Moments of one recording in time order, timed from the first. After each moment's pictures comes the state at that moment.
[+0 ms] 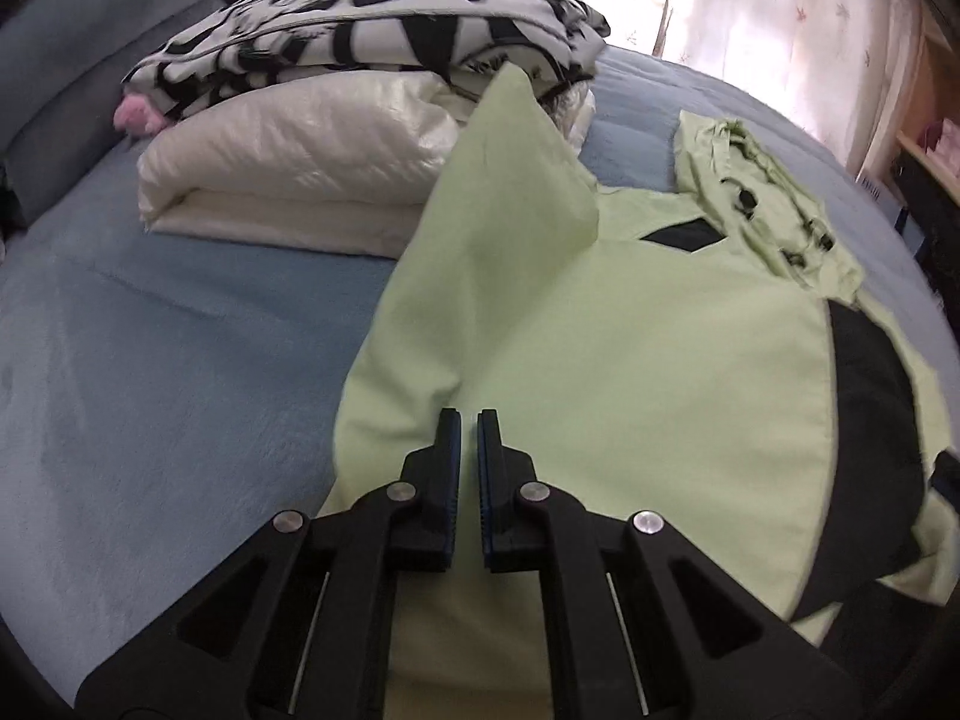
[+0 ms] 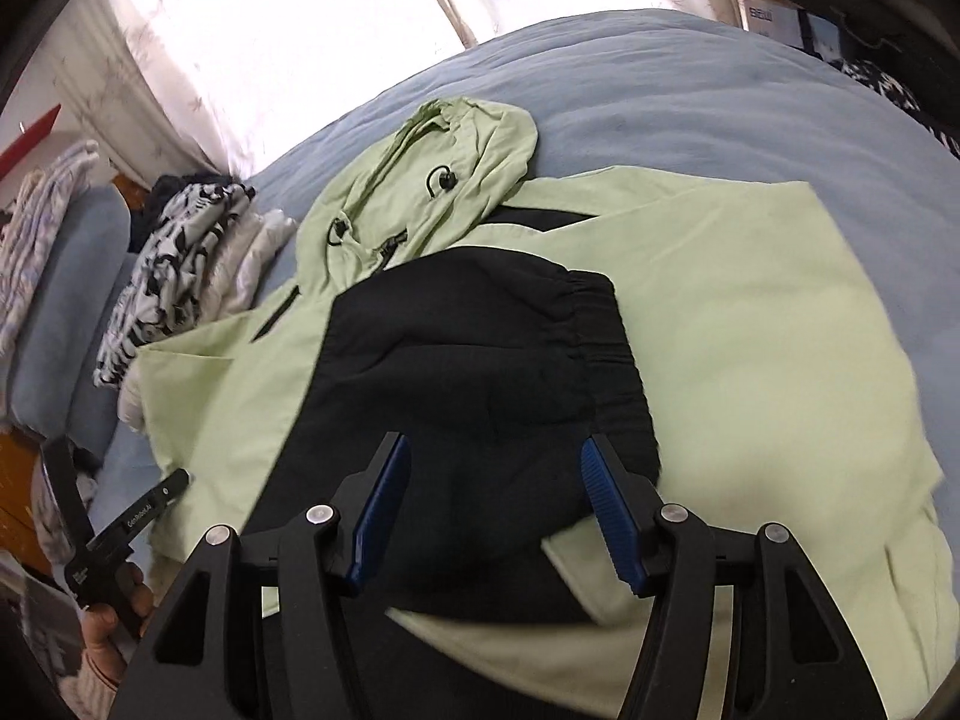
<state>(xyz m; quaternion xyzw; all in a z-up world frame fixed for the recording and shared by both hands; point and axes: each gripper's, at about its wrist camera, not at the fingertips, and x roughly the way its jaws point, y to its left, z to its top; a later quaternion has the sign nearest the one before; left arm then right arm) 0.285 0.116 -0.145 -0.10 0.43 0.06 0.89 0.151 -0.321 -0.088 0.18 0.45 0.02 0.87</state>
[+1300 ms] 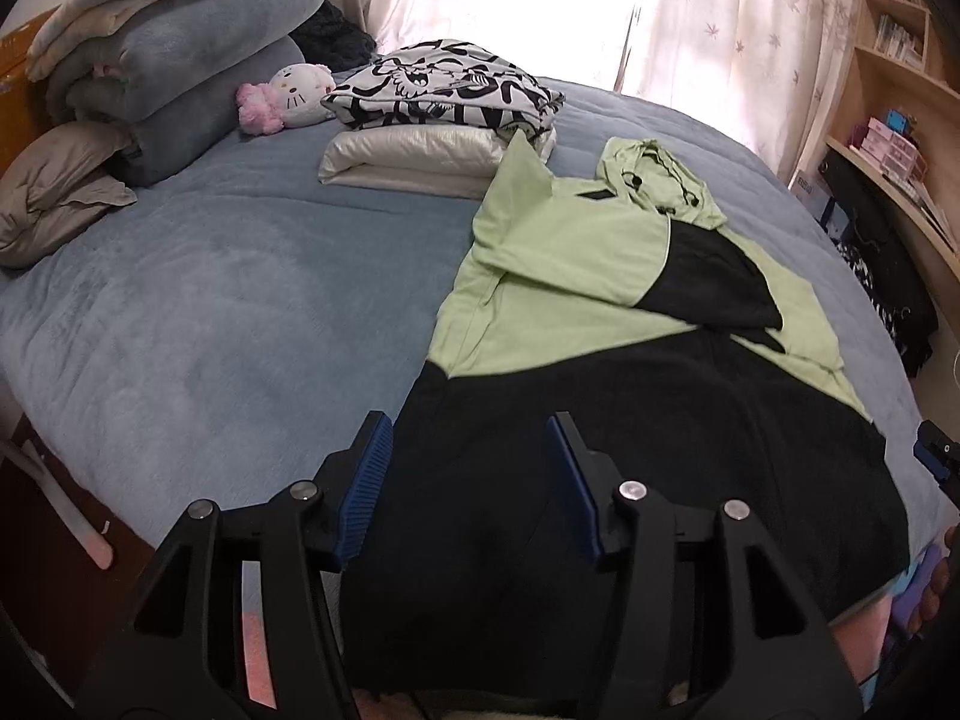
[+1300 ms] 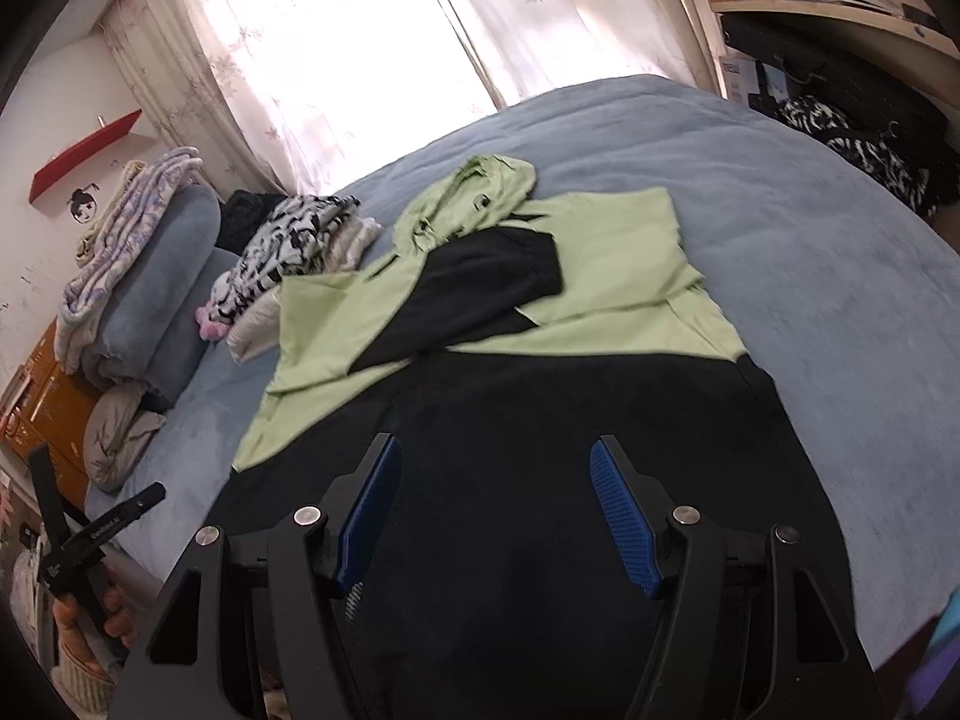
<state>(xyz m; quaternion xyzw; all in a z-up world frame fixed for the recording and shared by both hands) -0.049 0.156 -0.010 -0.10 0.41 0.04 0.91 -0.201 -0.364 0.044 0.16 0.40 0.05 0.90</state>
